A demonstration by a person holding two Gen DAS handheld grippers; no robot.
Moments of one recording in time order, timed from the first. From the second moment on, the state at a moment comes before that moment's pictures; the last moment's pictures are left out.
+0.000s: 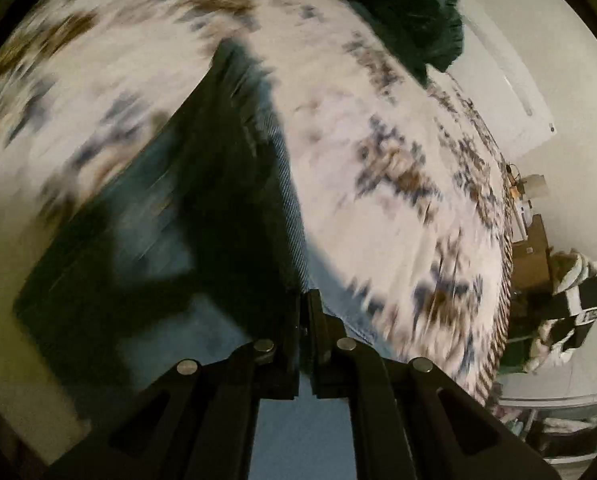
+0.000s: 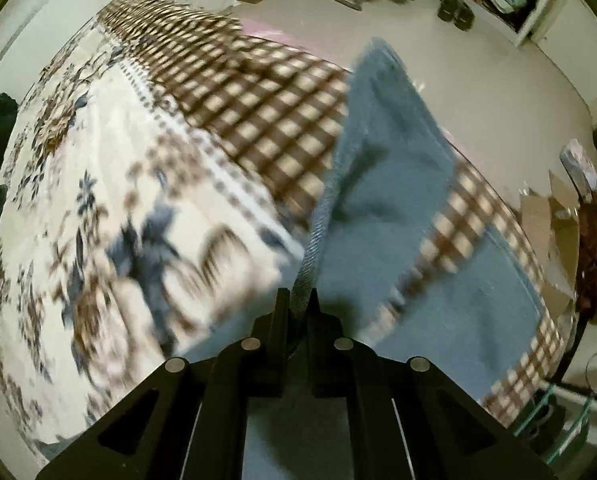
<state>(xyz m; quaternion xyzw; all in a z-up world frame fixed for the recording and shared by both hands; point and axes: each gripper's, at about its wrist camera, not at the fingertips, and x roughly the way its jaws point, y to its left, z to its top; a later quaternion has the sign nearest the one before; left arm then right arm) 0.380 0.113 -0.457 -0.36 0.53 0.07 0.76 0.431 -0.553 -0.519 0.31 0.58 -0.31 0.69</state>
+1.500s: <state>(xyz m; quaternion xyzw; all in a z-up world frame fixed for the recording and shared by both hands) 0.239 0.190 -0.548 -0.36 0.51 0.17 0.76 0.213 -0.626 -0.613 0.44 0.54 -0.27 0.66</state>
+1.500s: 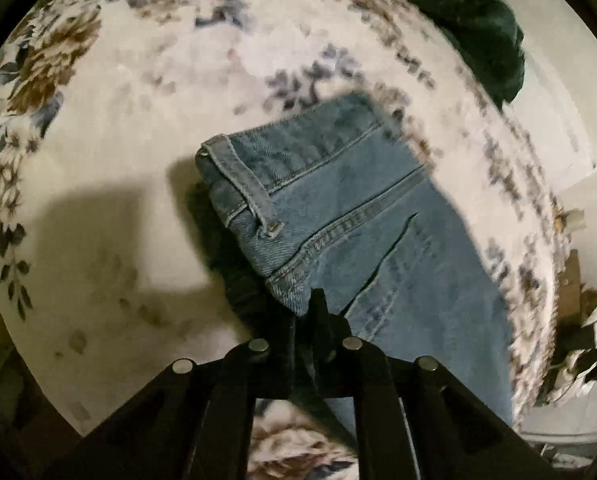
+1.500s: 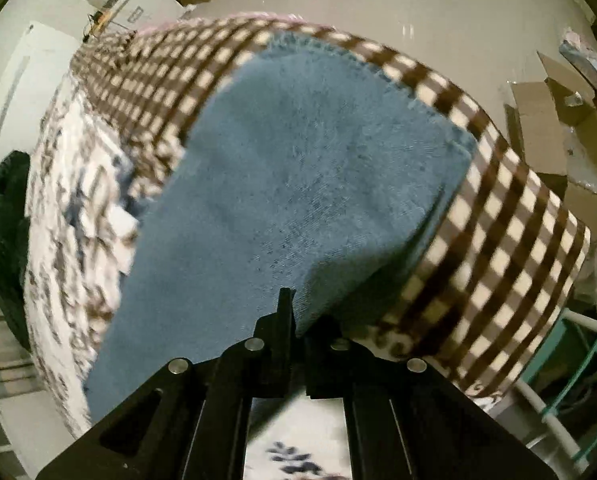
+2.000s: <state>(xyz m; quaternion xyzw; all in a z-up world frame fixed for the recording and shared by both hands) 0.225 0.083 -0.506 -0.27 0.58 0.12 0.76 0.159 -0.704 -0.619 0.56 0.40 -0.31 0.66</state>
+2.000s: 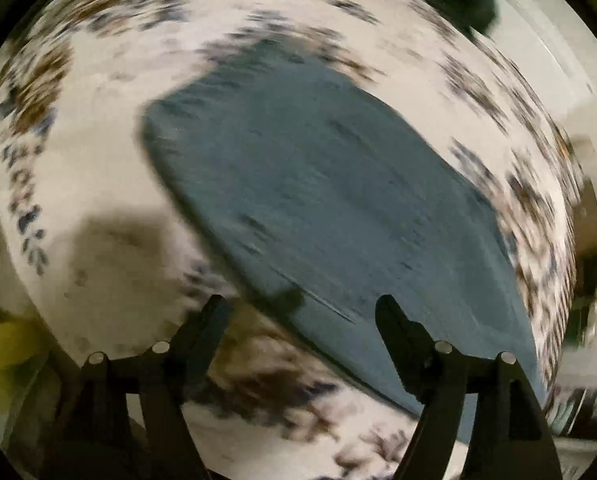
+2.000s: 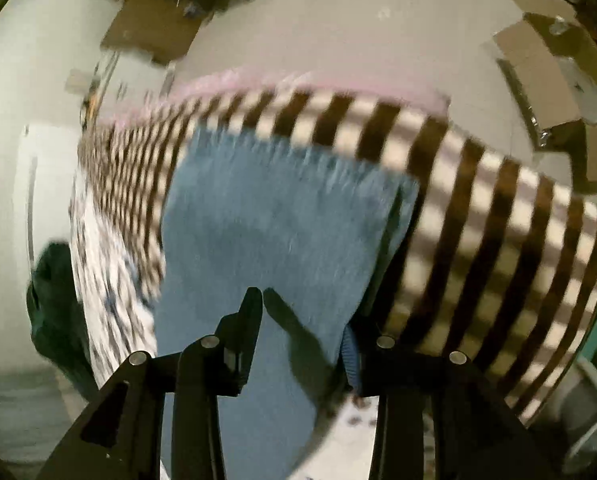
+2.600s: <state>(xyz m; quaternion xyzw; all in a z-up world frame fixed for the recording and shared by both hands) 0.277 -0.103 -0.586 -0.10 0.65 -0.04 0.75 0.130 -0.713 -0.670 0.57 0.43 -0.21 0.66</state>
